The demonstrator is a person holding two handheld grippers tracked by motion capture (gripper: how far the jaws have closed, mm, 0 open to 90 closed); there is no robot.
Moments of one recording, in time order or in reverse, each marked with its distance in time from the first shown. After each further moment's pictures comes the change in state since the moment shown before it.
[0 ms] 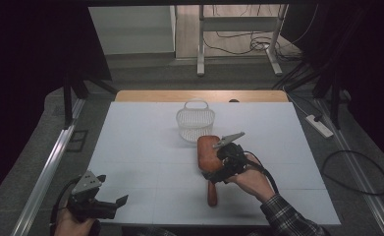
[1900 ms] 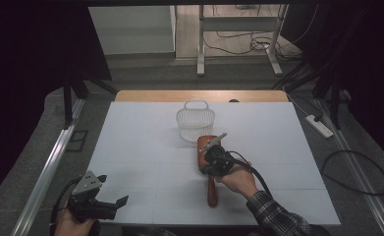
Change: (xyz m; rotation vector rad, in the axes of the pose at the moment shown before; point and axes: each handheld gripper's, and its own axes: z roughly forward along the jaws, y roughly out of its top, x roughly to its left) left arm -0.001 0.000 0.000 -0.001 -0.005 0.014; right arm 0.005 0.006 0.039 0.122 0.091 -0.061
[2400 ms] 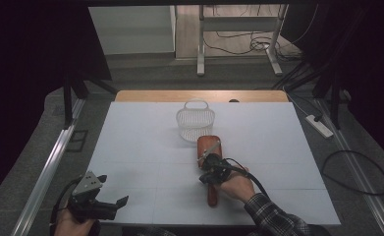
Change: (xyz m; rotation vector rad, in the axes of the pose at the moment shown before) left arm -0.001 0.000 0.000 0.002 0.002 0.009; right arm 0.006 -0.014 0.023 0.100 0.023 -0.017
